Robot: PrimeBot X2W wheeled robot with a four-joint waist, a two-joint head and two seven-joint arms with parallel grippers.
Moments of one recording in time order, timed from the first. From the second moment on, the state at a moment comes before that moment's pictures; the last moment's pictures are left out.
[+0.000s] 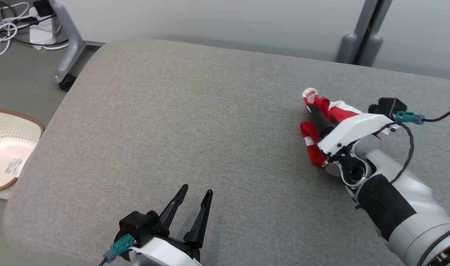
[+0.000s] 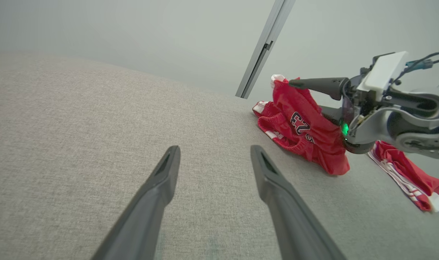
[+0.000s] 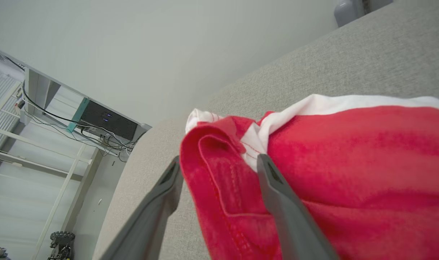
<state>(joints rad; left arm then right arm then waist) -0.11 0.05 -0.41 0.32 -0.48 -0.13 -0.26 -0.93 -0.09 0.84 1.20 1.47 0.13 -0.14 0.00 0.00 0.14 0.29</state>
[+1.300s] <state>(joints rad) -0.02 0.06 -0.32 0.23 -0.45 -0.13 -0.26 -0.48 -0.35 0.41 0.53 0.82 0.13 -0.25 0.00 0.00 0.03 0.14</state>
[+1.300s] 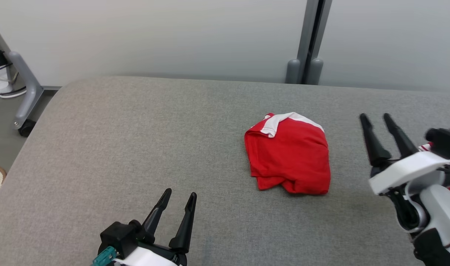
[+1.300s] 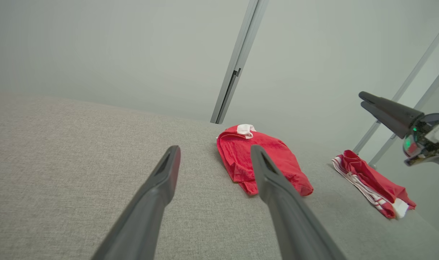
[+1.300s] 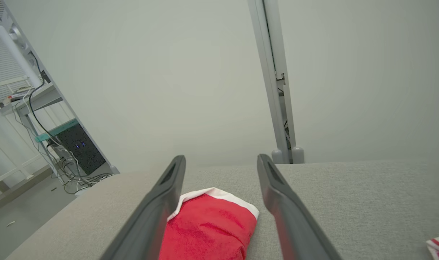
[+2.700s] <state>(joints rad) -0.11 0.05 -0.41 0.21 -0.56 -0.11 -0.26 -1.00 -0.31 0.64 1.09 0.74 0.13 0.02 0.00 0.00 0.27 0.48</state>
